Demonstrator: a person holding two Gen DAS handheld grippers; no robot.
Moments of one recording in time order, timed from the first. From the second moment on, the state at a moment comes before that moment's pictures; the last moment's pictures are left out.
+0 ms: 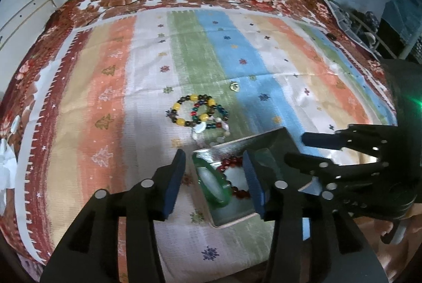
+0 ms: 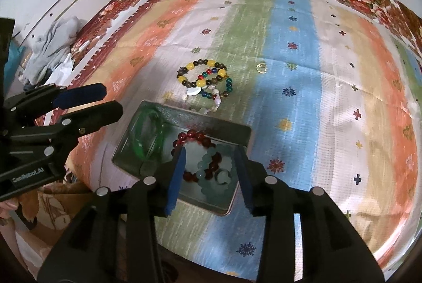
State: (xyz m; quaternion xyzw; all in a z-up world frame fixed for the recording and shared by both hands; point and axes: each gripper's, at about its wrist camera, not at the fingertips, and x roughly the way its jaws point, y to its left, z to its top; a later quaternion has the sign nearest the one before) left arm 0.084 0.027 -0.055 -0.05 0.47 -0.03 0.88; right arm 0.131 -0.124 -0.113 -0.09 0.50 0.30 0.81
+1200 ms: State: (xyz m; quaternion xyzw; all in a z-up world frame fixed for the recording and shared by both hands) left arm 0.172 0.065 -0.103 -0.03 0.53 0.01 0.85; right arm 0.216 -0.110 -0.142 -0.08 0.53 0.29 0.79
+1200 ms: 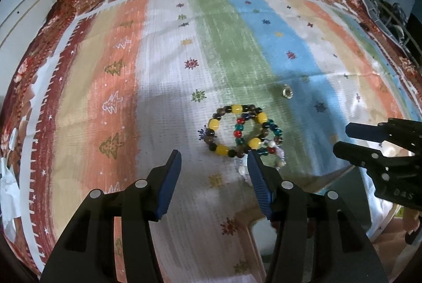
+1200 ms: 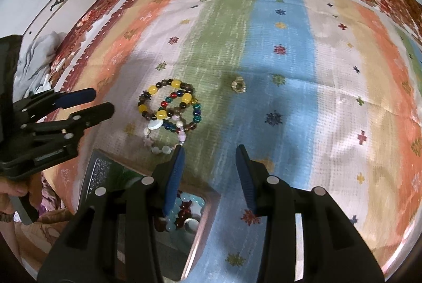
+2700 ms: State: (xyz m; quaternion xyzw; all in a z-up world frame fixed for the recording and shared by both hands) left arm 0.236 0.074 -0.166 0.02 0.58 0.00 0.81; right arm 0.318 -0.068 -0.202 -0.11 0.57 0.26 0.77
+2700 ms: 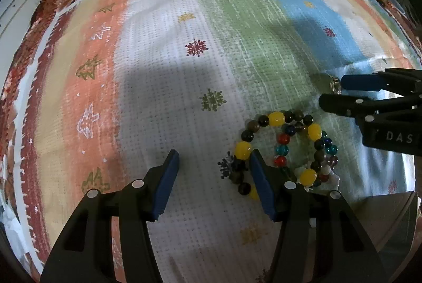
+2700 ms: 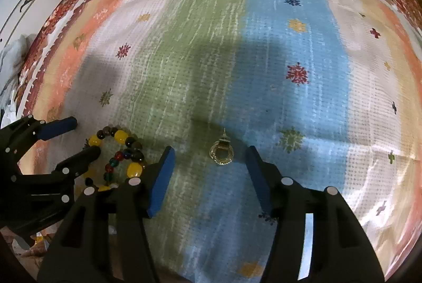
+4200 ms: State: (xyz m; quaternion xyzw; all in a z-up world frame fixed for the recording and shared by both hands) left arm 0.235 0.067 -0.163 0.01 0.58 -0.02 0.81; right arm 0.285 -0.039 -0.208 -0.19 0.59 0.30 0.73
